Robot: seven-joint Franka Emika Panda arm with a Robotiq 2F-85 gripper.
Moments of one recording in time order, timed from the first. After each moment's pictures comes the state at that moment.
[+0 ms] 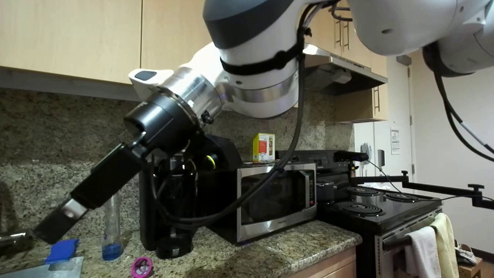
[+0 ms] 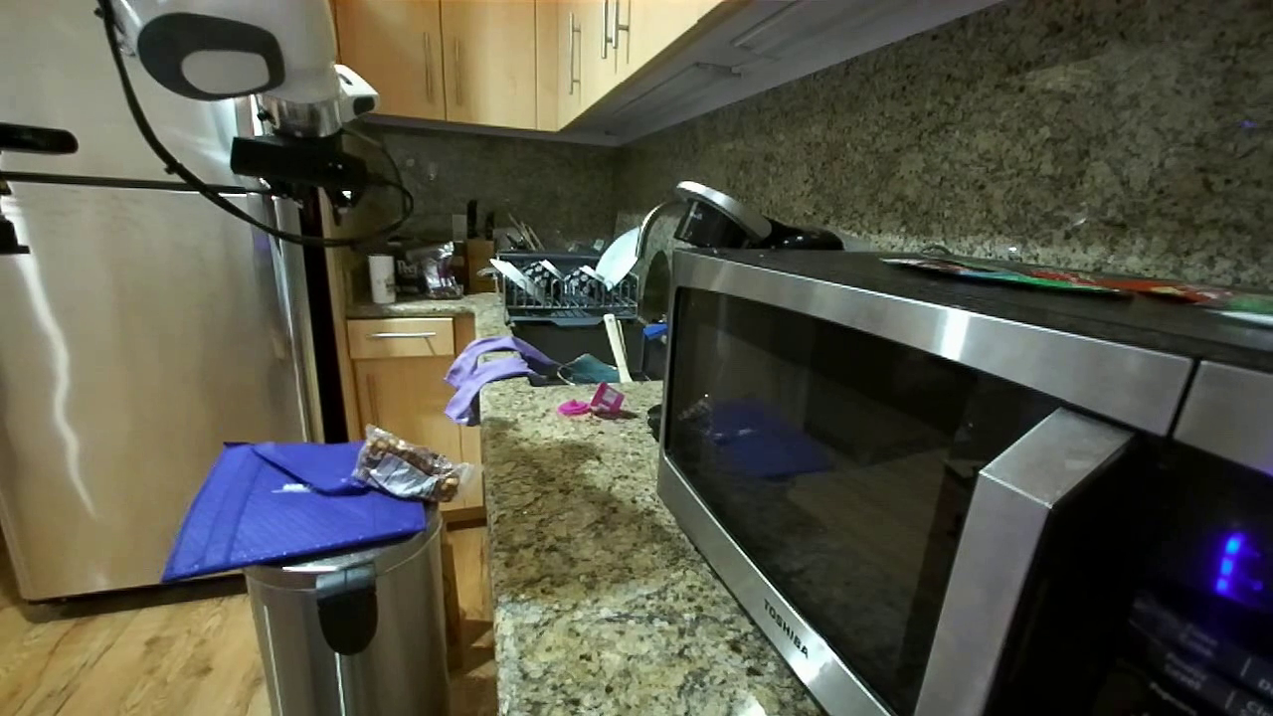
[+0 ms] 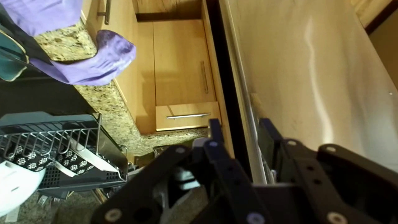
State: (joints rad) arm 0.20 0.12 0.36 -1.89 0.78 2.52 -1.04
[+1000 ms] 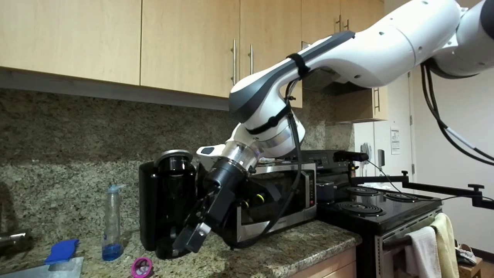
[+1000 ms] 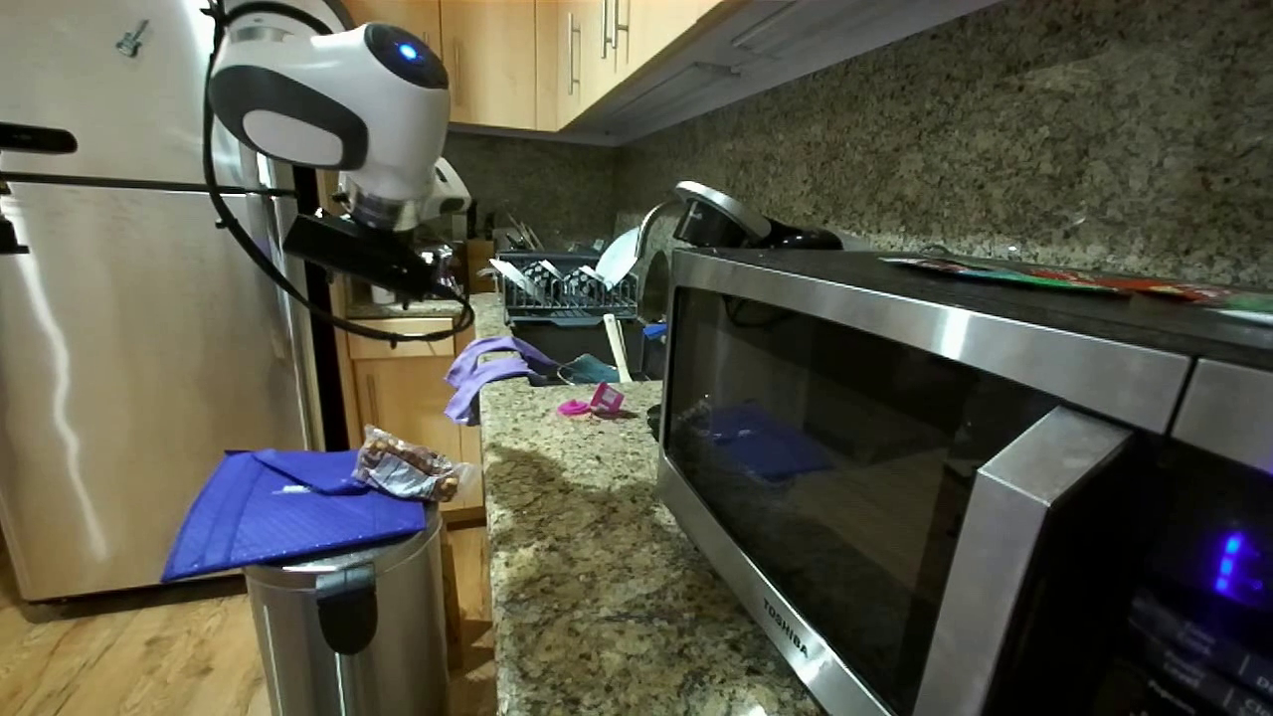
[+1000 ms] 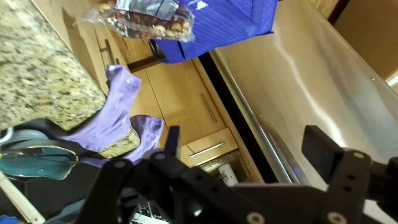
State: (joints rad) arm 0.11 0.09 0.11 -2.08 0.99 2.24 -1.27
